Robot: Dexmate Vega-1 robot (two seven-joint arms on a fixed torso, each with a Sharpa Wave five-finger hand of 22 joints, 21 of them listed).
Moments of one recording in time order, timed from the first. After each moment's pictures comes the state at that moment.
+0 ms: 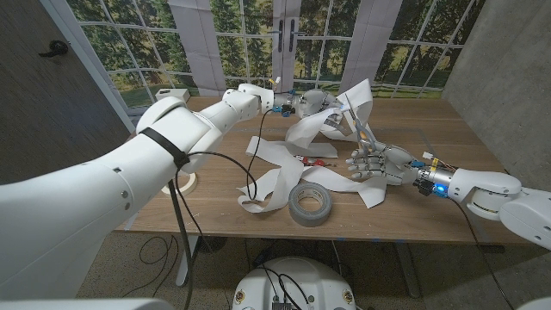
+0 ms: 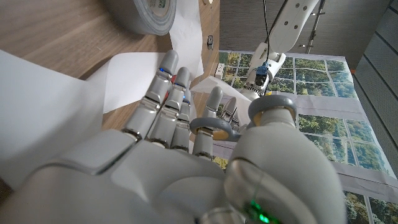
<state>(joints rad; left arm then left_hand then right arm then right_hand) -0.04 -0.02 0.70 -0.37 -0.47 0.06 -1.09 0.68 0.17 0.68 -0.16 0.25 0.96 -0.04 0.33 0.75 0.99 -0.13 1.08 0.76 1.09 -0.19 0.22 0.61 0.32 0.12 0.82 0.19 -1.47 -1.02 0.10 -2.02 1.02 -0.18 0.39 0.62 -0.02 0.09 -0.09 0.23 0.49 0.05 0.58 0.94 0.53 0.10 0.20 0.22 0.69 -0.03 0.26 0.38 0.71 0.05 0.60 0.18</state>
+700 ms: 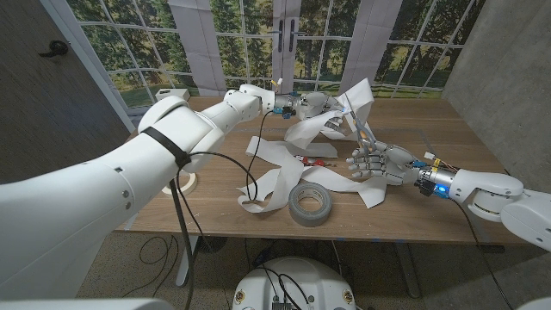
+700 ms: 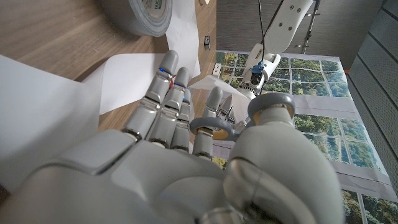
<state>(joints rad) -0.05 -0.03 0.71 -0.35 -0.47 0.04 -1.13 0.68 0.17 0.68 -0.16 0.24 0.96 -0.04 0.33 0.75 0.99 -0.12 1.09 0.75 1.09 -0.19 0.22 0.62 0.32 0.12 0.82 0.19 -1.49 -1.01 0.11 -2.02 1.02 -0.17 0.40 0.64 0.00 0.10 -0.10 0.23 0.49 0.05 0.57 0.94 0.53 0.10 0.20 0.22 0.68 -0.03 0.26 0.38 0.71 0.05 0.59 0.18</state>
